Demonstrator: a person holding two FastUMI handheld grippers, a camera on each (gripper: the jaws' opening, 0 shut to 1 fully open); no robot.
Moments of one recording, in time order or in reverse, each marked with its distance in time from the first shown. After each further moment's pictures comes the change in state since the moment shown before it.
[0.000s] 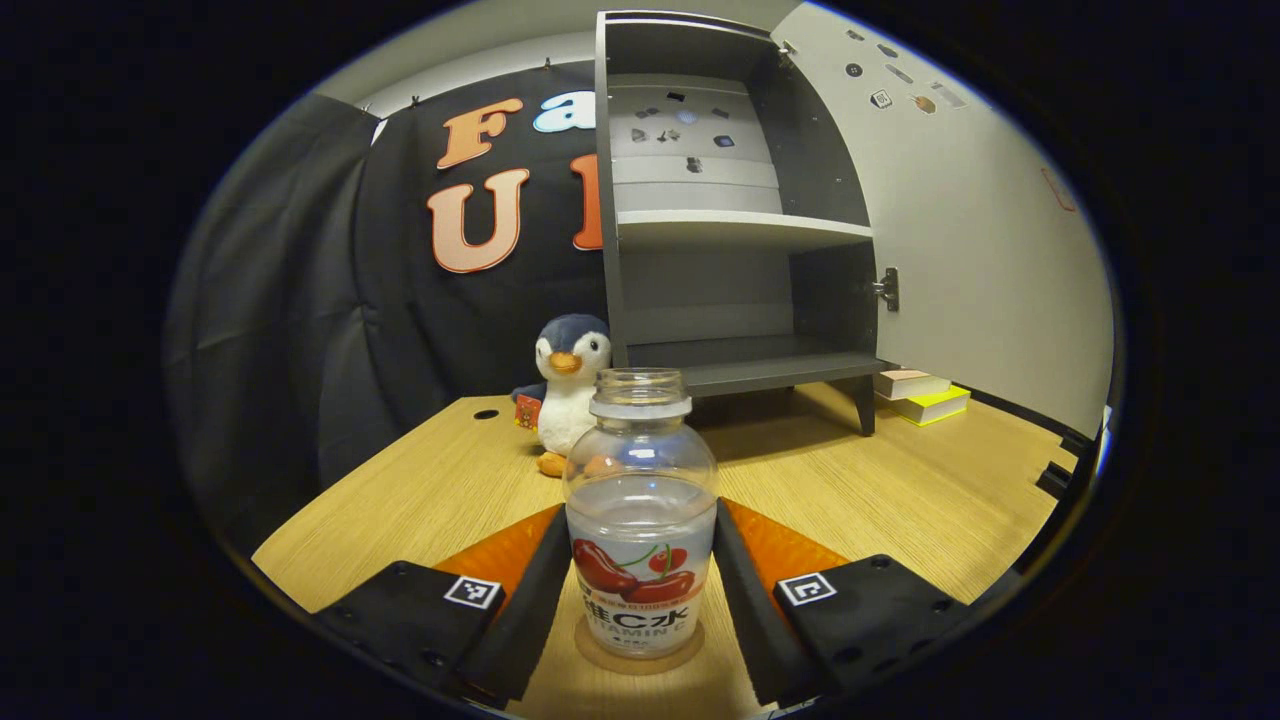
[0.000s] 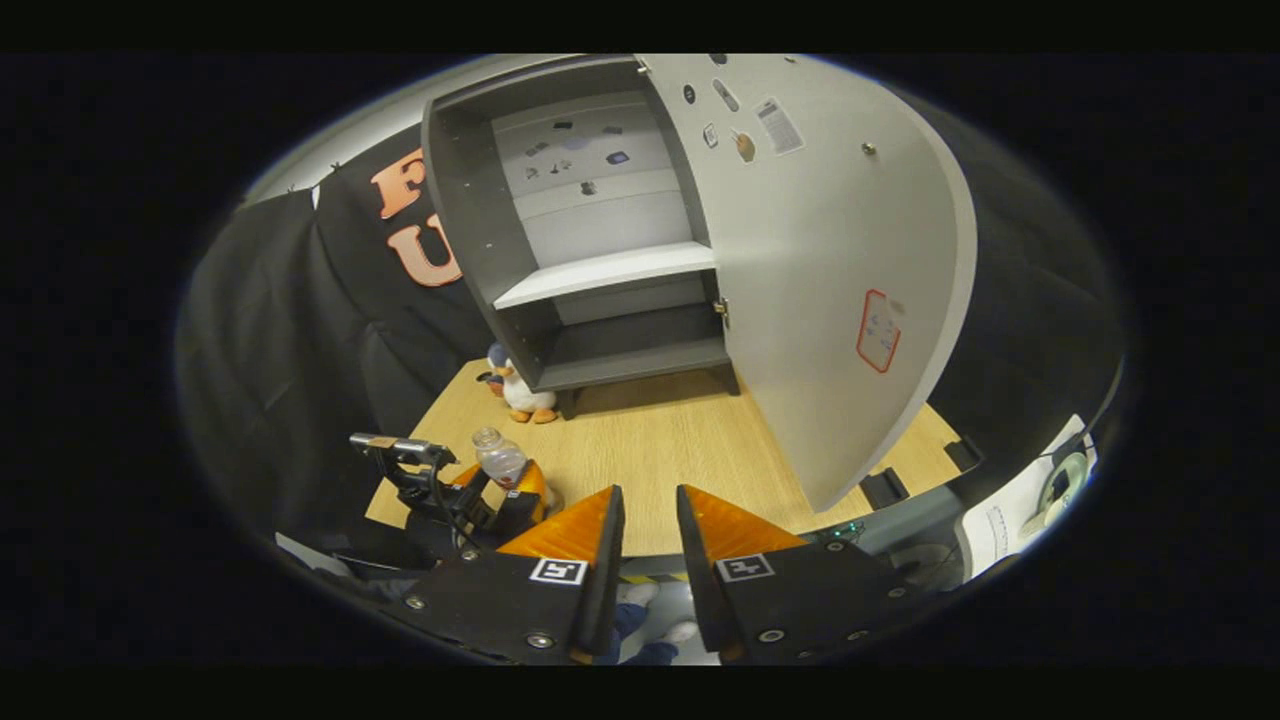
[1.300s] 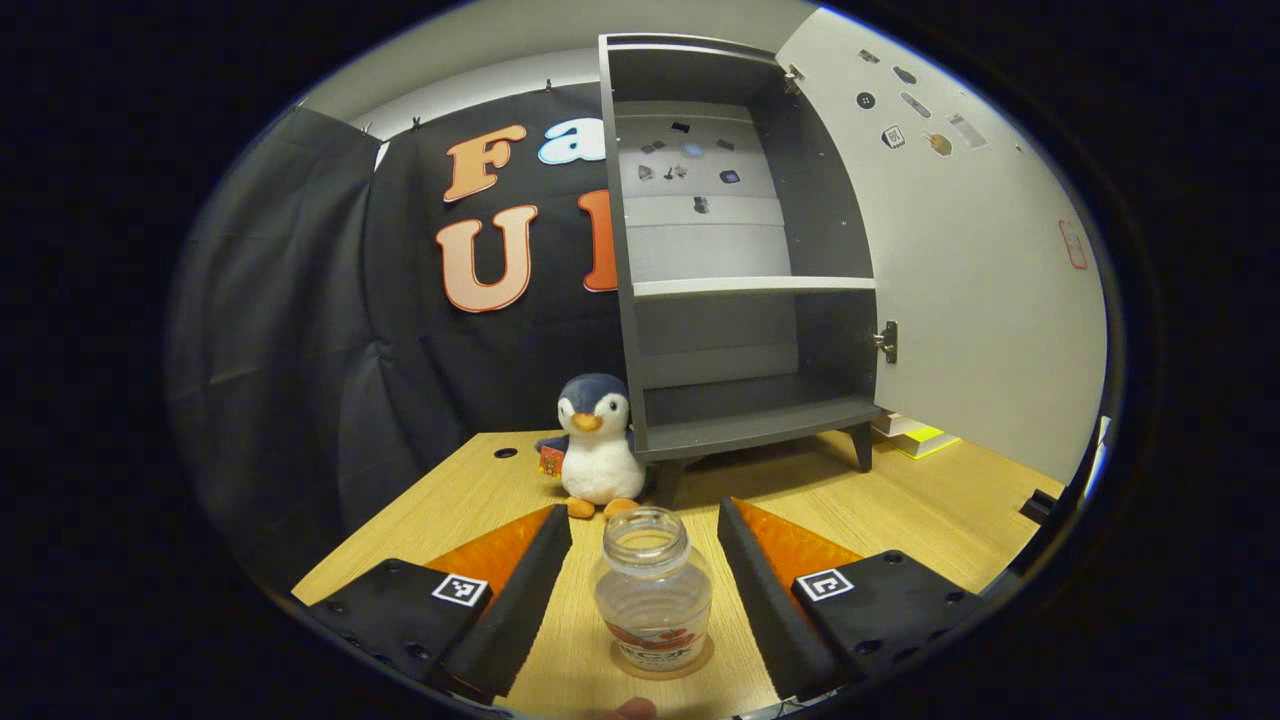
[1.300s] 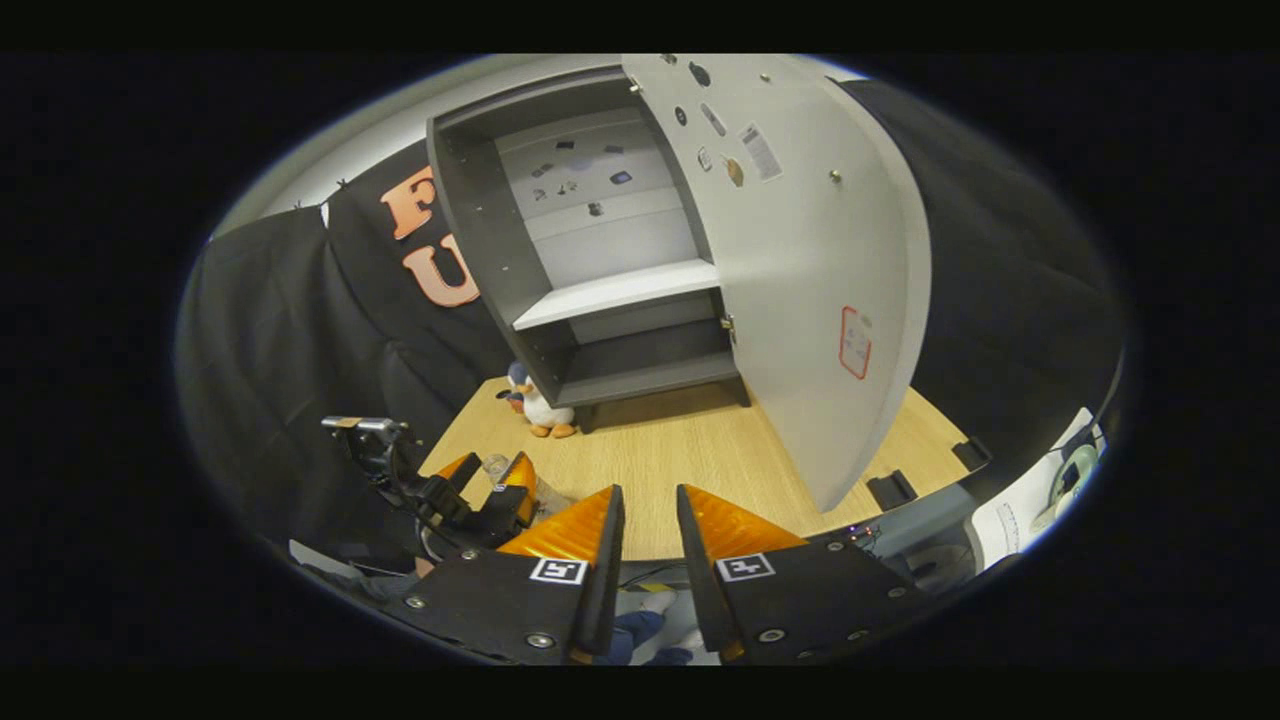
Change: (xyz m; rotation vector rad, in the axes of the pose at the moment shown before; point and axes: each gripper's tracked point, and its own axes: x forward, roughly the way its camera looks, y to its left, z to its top) left arm -0.031 0.015 0.079 0.016 -0.058 0.014; right arm -0.032 -0.002 0.016 0.026 -0.084 0.050
